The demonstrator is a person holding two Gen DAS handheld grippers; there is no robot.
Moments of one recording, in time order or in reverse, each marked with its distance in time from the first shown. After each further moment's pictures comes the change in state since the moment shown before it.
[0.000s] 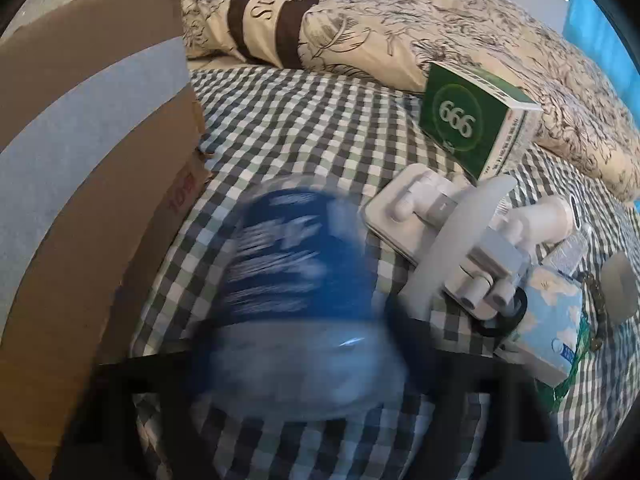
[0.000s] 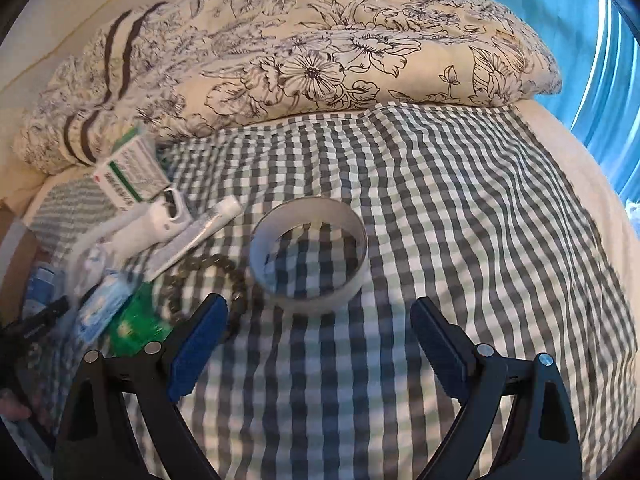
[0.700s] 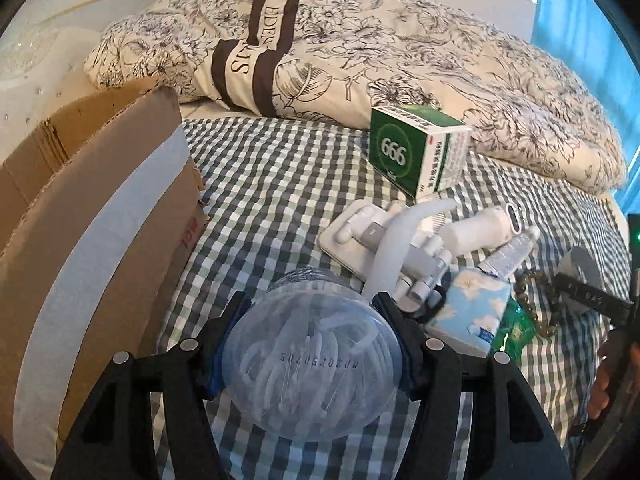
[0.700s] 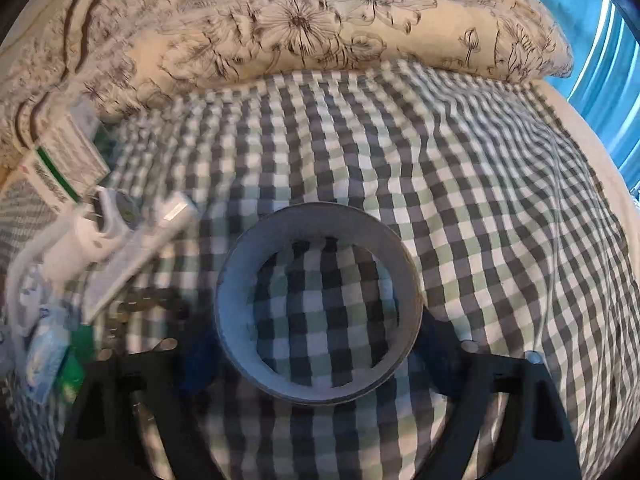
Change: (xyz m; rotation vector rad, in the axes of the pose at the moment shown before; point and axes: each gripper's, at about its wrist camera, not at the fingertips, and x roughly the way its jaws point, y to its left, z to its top) left arm -0.068 -0.023 0.001 0.072 -0.091 -0.034; right arm 0.051 0.010 0.016 0.030 0.085 -0.076
